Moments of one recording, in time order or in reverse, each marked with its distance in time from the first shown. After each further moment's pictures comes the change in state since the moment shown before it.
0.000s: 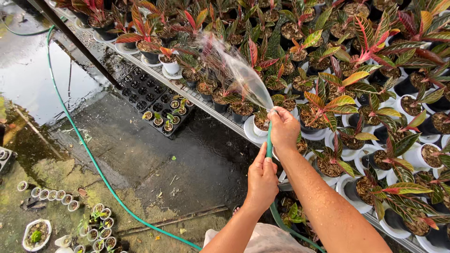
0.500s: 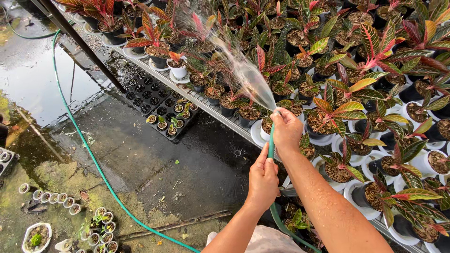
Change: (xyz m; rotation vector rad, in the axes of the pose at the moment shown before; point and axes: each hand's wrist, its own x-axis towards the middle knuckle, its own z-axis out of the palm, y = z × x) left_hand 0.002 0.024 -0.022 0.049 -0.030 0.042; right_hand 0.004 0.007 0.025 -0.012 0.015 -0.057
